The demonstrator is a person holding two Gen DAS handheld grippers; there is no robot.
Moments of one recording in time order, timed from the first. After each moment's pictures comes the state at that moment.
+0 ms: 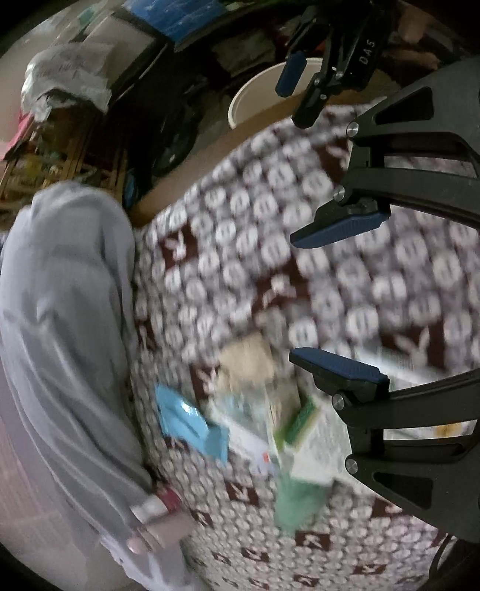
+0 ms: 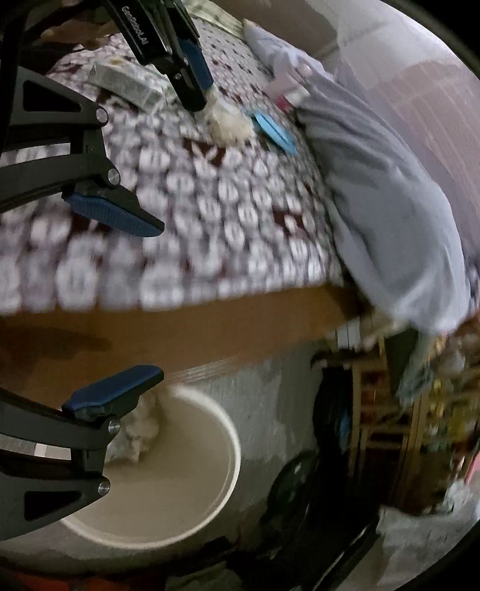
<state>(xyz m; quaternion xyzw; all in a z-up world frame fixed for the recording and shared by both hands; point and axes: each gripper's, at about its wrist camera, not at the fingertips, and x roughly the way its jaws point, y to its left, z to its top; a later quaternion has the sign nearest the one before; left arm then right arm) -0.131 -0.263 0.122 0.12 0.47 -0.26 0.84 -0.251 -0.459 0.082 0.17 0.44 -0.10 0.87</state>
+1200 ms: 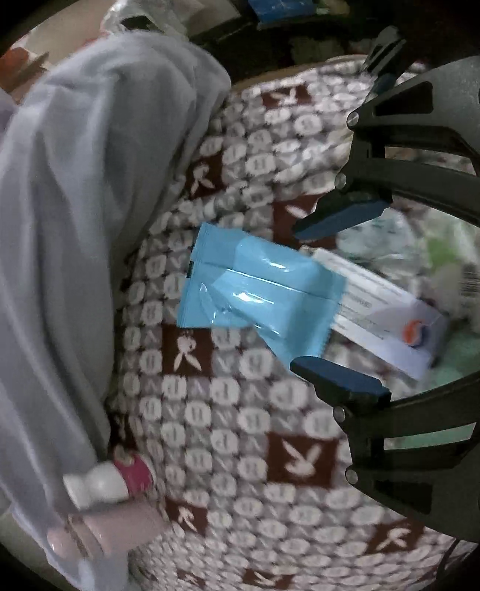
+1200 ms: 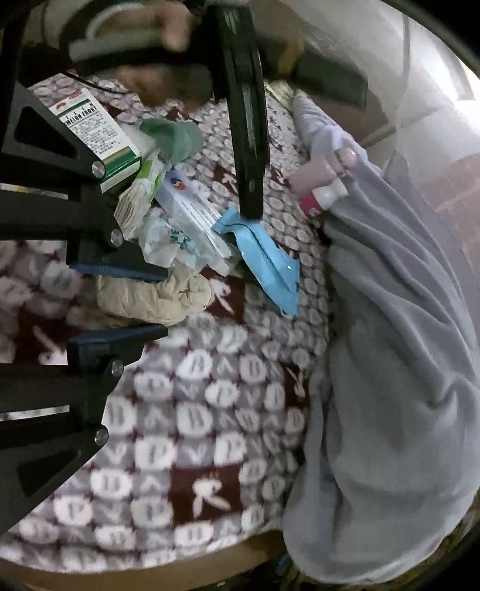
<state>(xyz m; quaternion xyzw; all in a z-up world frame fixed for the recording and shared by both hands) 0.083 -0.196 0.065 0.02 0.54 -0.22 0.81 -0.068 -0.345 0.066 0.13 0.43 0.07 0.89</state>
